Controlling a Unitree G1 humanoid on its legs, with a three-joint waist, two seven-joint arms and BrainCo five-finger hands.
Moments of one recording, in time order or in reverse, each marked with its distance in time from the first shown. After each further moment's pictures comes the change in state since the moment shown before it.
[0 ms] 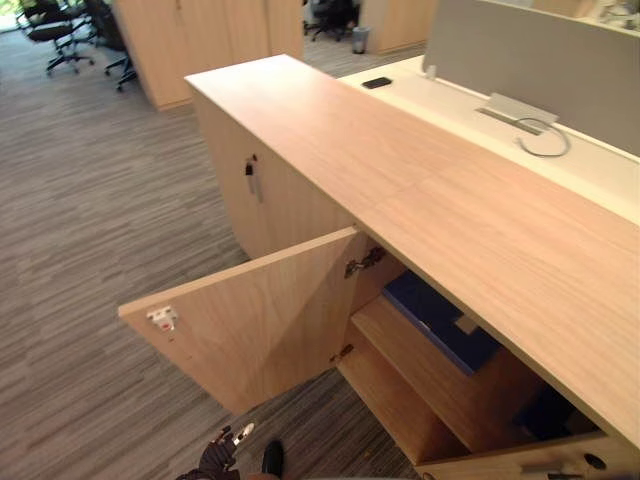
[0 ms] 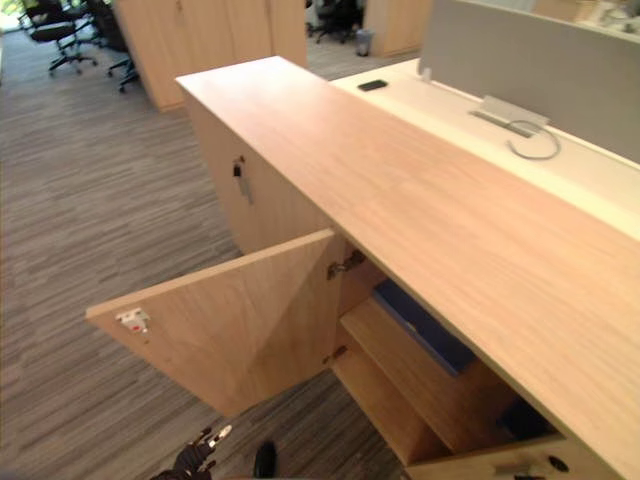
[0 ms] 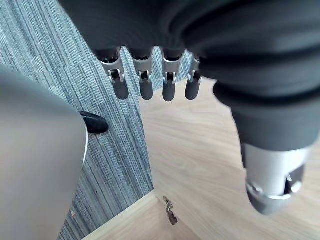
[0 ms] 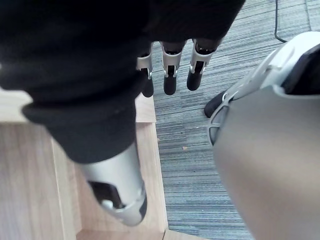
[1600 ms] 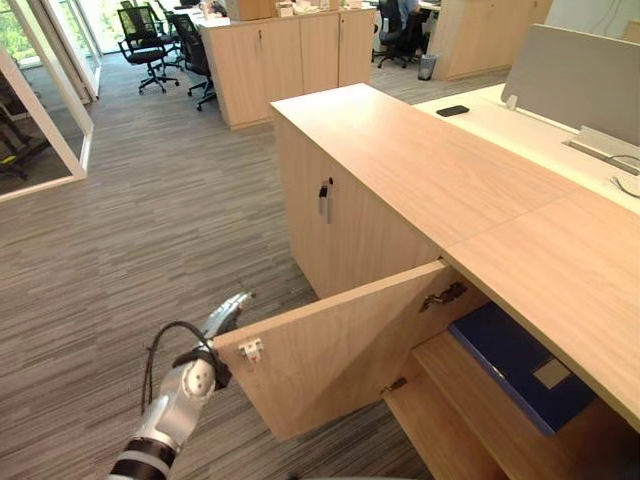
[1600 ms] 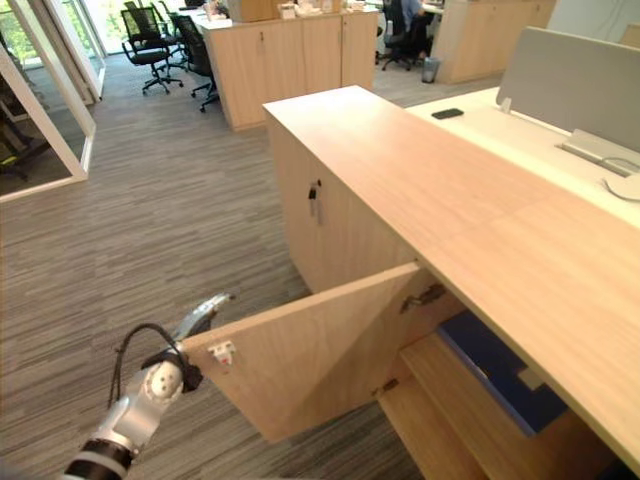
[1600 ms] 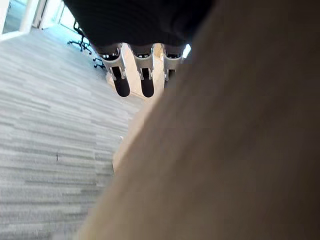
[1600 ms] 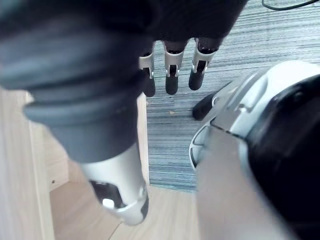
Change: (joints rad) left arm -0.174 0.275 -0.248 -0.563 0.783 -0.034 0.023; right arm 0.117 -0.011 -0.022 -0.038 0.020 0.009 0.069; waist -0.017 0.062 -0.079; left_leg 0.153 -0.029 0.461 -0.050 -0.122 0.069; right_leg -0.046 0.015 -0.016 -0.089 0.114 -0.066
